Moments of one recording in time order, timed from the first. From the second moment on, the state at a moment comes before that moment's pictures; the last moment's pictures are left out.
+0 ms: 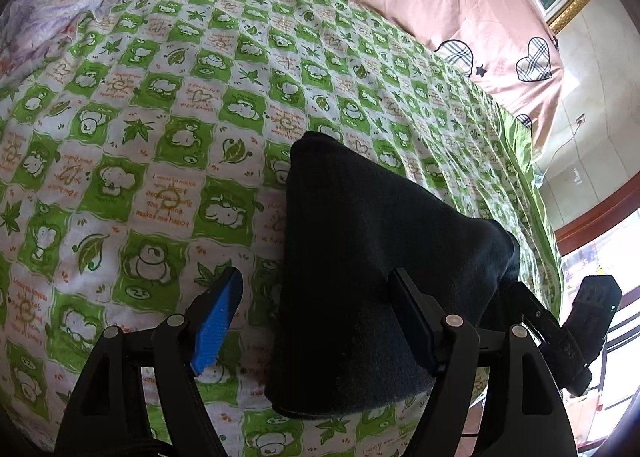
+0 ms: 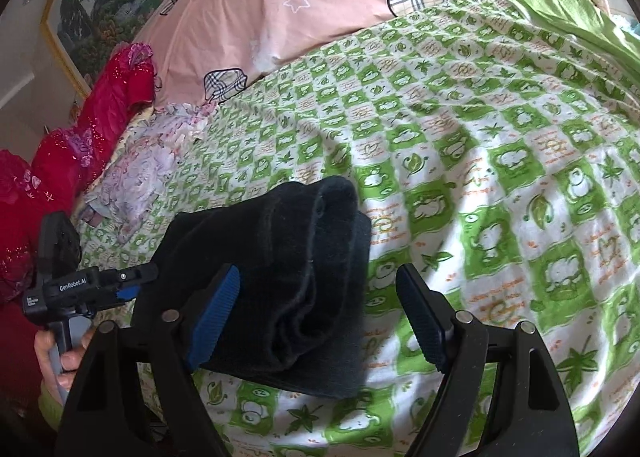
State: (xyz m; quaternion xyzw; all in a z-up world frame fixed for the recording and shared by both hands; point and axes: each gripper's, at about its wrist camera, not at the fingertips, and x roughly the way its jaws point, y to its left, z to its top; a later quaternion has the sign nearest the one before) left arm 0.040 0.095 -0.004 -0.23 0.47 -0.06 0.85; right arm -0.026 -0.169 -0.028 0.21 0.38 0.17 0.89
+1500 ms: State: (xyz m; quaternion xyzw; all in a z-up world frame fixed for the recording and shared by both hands) left arm 0.016 0.094 0.019 -0.21 0.43 -0.09 0.87; right arm -0.017 -0.136 -0.013 0.22 0.37 0.25 0.87
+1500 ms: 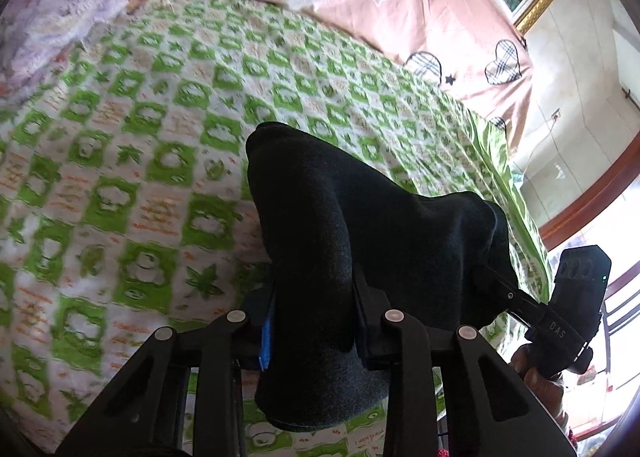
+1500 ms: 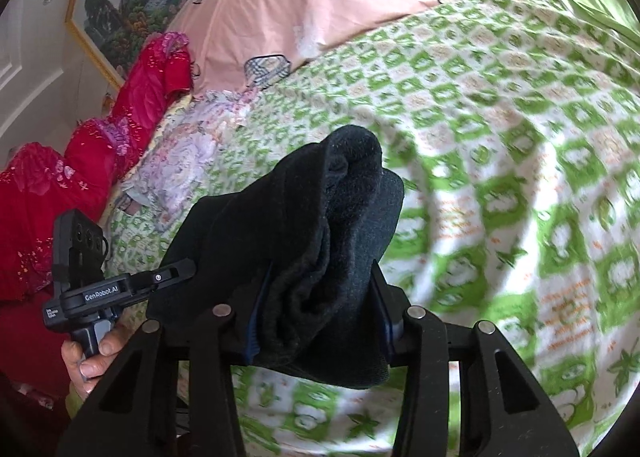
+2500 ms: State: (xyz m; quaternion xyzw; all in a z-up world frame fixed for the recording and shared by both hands) left arm 0.067 0.222 0.036 -0.23 0.38 0.05 0.90; right arm 0.109 -0.002 -0.006 0.16 0.38 0.35 0.84
